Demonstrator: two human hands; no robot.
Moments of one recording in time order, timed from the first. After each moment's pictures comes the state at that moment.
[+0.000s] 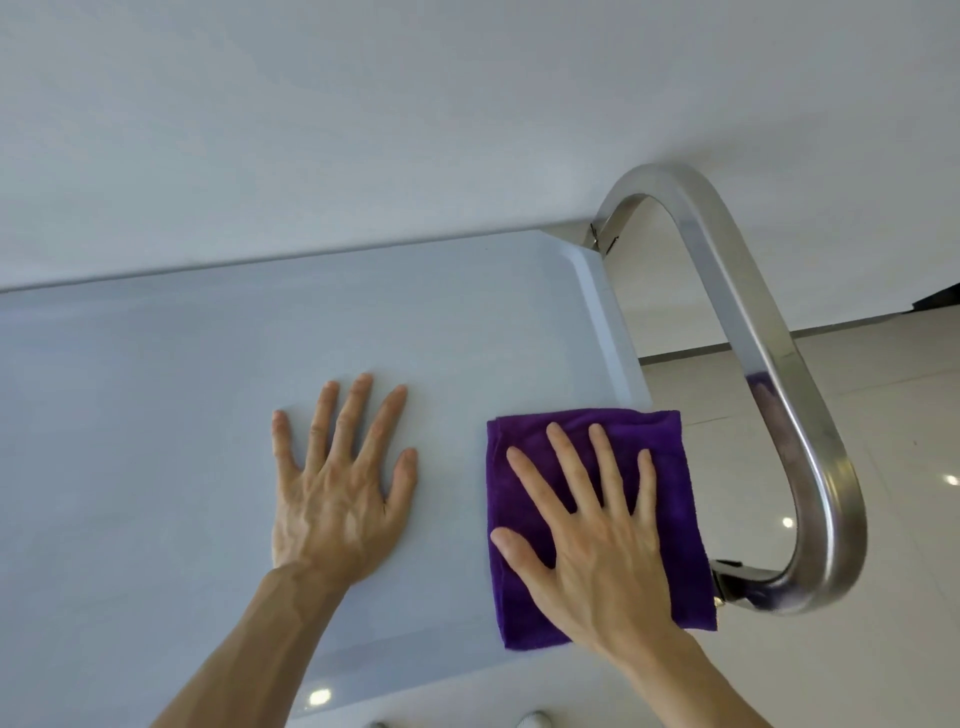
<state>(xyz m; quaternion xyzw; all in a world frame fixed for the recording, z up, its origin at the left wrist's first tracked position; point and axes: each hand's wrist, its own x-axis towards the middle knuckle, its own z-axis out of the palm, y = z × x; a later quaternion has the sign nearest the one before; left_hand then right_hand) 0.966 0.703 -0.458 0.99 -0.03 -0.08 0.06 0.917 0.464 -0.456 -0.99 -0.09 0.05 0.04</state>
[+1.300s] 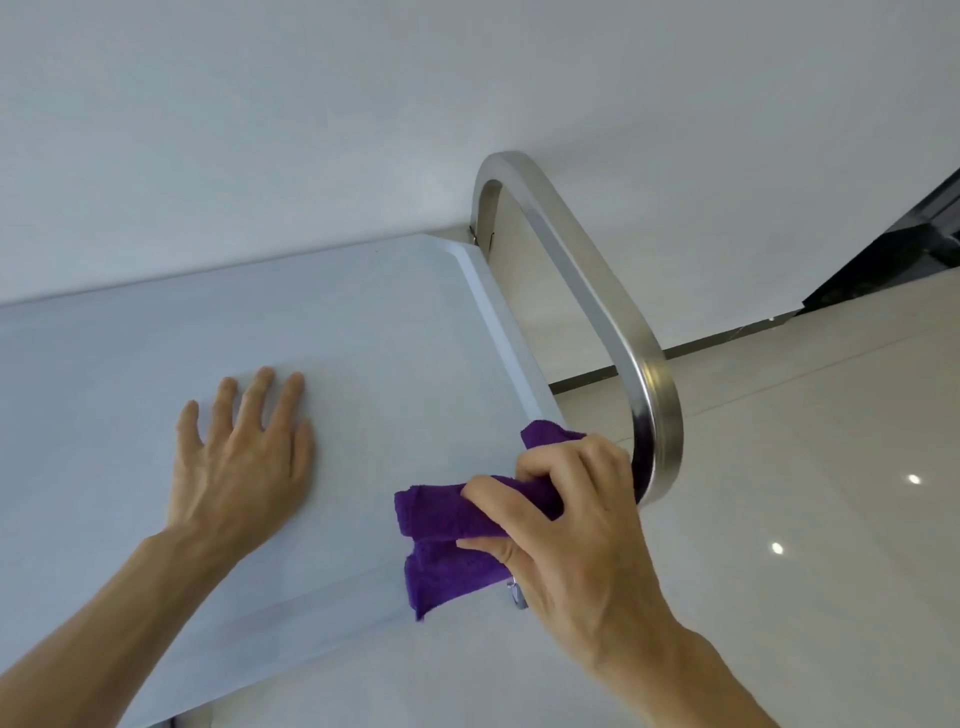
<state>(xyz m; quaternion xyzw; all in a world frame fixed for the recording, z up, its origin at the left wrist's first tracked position) 0.957 0.683 -0.448 1.00 -0.05 -0.01 0.02 0.854 0.429 -0.399 -0.93 -0.14 -0.29 0.19</state>
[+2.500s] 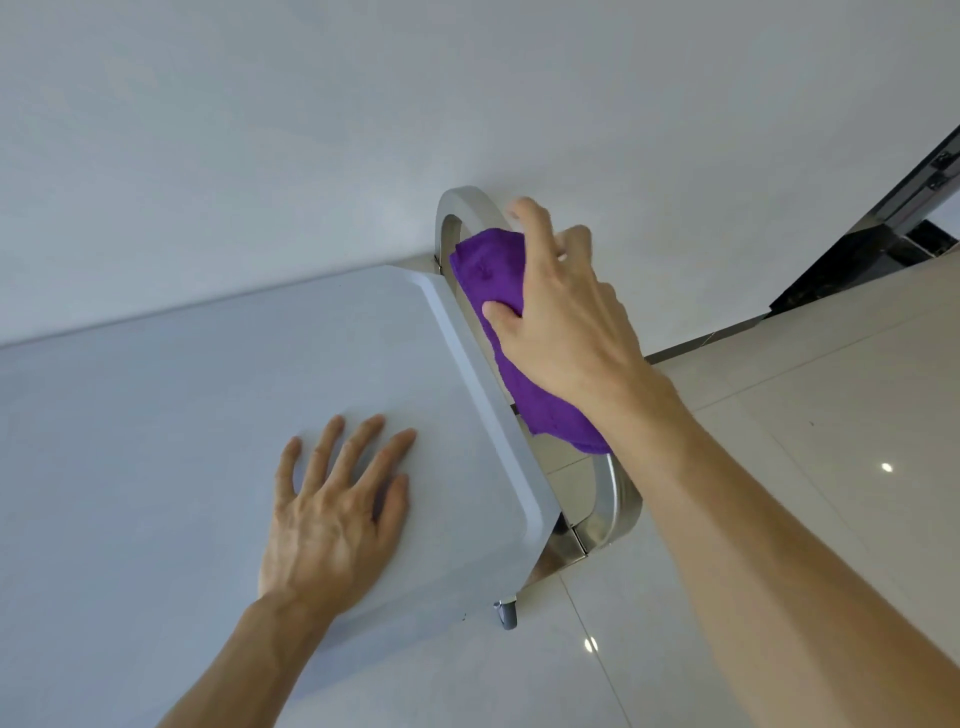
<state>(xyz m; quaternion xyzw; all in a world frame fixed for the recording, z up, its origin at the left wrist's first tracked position) 0.942 0.603 -0.462 0.98 -0.15 0.00 0.10 1.003 0.384 -0.322 -0.98 0.05 -0.10 0.17</state>
